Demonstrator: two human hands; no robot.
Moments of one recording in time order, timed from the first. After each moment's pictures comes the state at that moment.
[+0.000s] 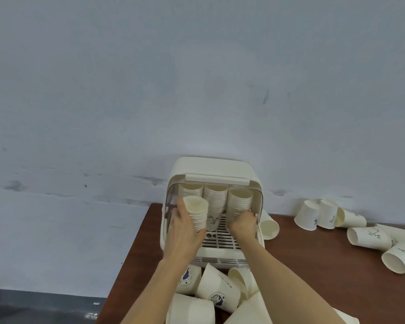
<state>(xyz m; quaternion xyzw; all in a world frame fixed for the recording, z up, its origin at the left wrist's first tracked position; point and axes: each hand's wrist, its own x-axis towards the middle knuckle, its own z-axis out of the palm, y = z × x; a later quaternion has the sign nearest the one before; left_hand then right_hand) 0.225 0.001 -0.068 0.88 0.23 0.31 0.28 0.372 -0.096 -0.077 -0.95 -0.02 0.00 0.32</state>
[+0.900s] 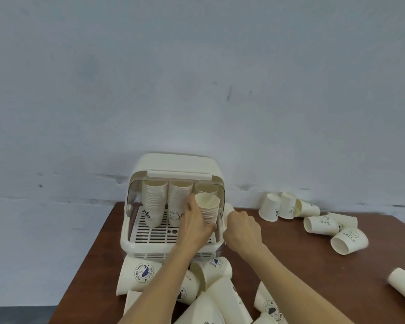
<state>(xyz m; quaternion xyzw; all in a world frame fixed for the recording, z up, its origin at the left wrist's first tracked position) 0.296 -0.080 -0.062 0.87 0.15 0.26 0.40 0.317 -0.203 -0.013 -0.97 -0.21 -0.07 0.06</state>
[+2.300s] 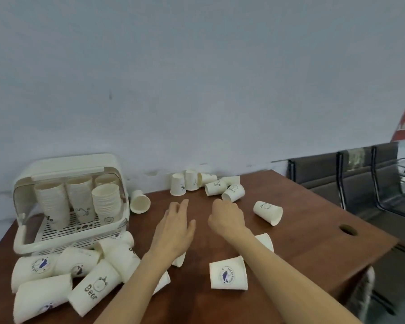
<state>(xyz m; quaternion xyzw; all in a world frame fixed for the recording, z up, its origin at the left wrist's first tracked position) 0.214 -0.305 -0.015 0.95 -0.03 0.19 0.23 0.250 -0.444 0.020 -0.99 -0.08 -0.09 0.12</state>
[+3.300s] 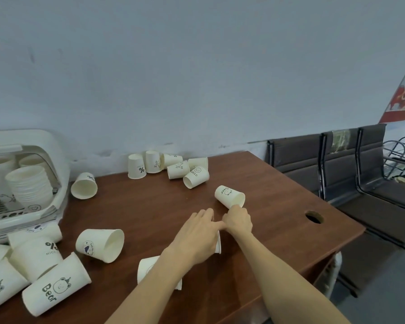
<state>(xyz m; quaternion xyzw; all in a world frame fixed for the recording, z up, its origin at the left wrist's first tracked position) 0.258 -0.494 -0.045 0.96 -0.25 0.10 0.08 0.339 -0.619 -0.072 -0.96 0.16 0.01 0.24</state>
